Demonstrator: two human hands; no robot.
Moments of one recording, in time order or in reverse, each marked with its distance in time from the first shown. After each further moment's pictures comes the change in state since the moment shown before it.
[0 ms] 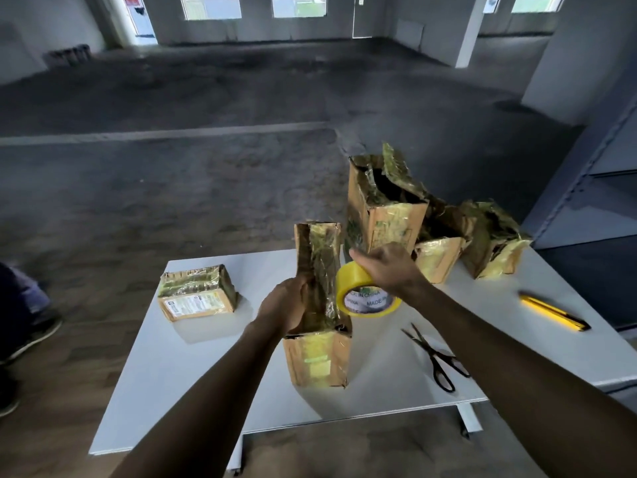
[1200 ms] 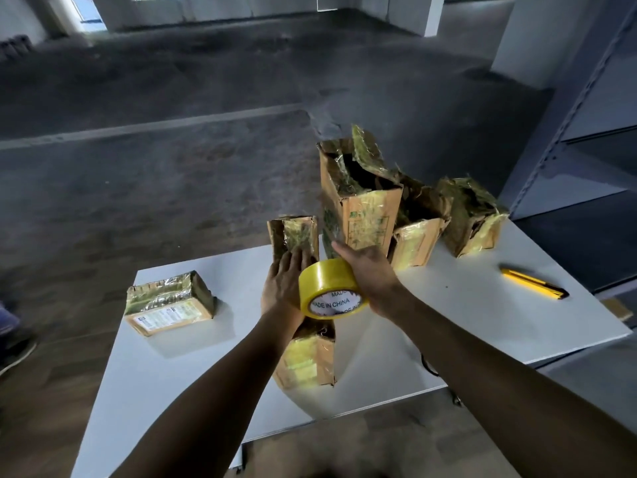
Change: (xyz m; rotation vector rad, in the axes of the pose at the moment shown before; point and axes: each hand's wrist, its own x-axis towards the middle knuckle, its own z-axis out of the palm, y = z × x) left_hand 0.027 0.048 0.014 0.500 -0.001 0.154; right_hand 0.000 0.012 0.016 0.523 0.048 0.333
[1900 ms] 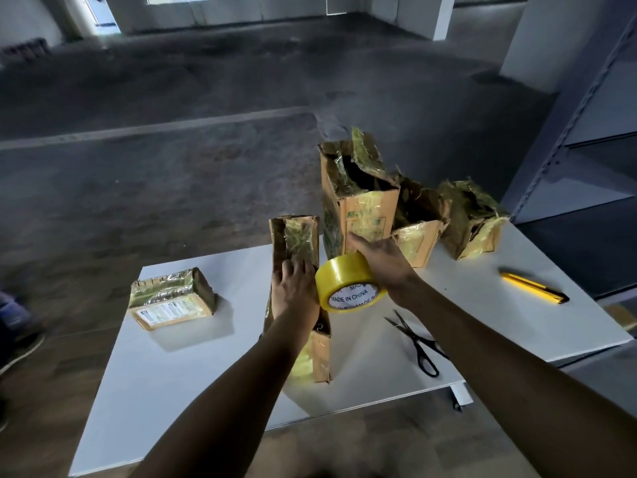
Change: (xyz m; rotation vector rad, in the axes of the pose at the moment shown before) left_hand -0.005 0.031 0.002 0.002 0.031 -0.189; right_hand 0.003 -0.004 -0.036 -0.056 -0.067 -0.147
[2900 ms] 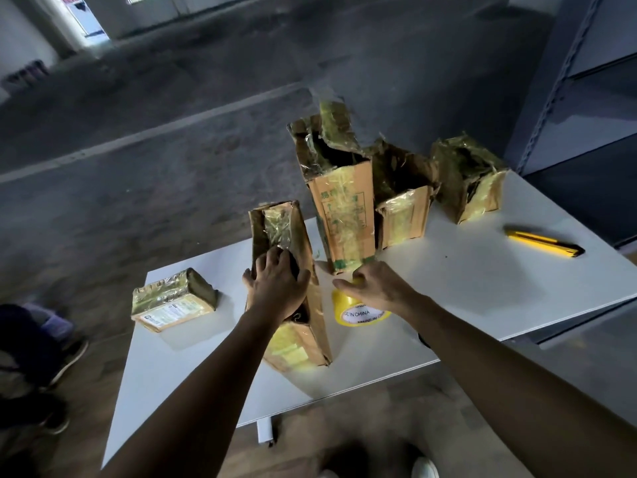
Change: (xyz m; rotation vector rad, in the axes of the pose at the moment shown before) left_hand 0.000 -0.001 -0.002 -0.203 -0.095 -0.062; right_hand 0.009 0.108 -0.031 -0.559 -0.167 -0.106
